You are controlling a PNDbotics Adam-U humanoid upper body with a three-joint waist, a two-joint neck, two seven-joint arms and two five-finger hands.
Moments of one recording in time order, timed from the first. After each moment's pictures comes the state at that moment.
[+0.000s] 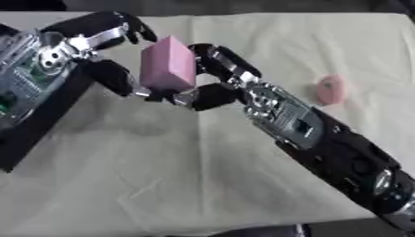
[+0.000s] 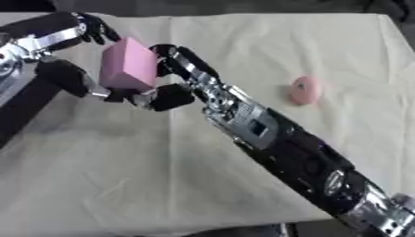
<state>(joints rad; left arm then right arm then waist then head) -1.00 0.57 -0.66 -1.51 -0.43 0.26 -0.44 -0.74 -0.35 0.60 -1.58 -0.15 0.24 -0.13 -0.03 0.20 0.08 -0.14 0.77</state>
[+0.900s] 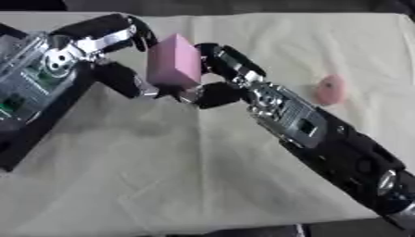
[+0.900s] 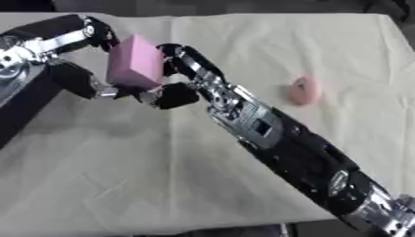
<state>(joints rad) -1.00 0.55 -0.67 -1.52 -0.38 0.28 -0.40 -0.73 -0.37 0.60 -1.58 -0.15 0.24 -0.13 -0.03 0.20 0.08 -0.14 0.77</state>
